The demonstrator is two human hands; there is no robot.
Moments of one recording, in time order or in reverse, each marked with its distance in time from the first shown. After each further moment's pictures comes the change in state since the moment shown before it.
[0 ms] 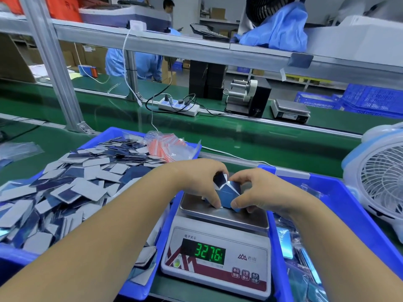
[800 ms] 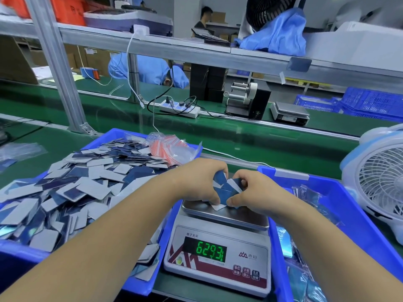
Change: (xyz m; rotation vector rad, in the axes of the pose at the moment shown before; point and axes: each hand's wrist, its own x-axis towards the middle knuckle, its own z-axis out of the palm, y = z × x) left_hand -0.019 0.006 0.008 -0.078 0.167 0.002; right_hand -0.003 -0.009 0.018 -0.151 0.206 0.055
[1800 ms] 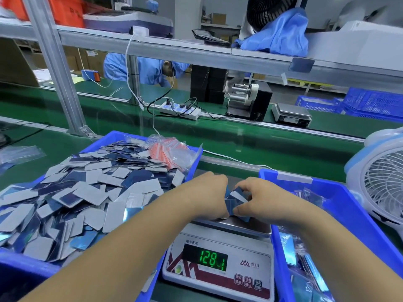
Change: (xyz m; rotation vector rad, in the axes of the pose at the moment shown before) left_hand -0.007 0.023 0.018 0.147 -0.045 -0.167; right_hand -0.004 0.001 -0.010 -0.166 -0.104 -0.067
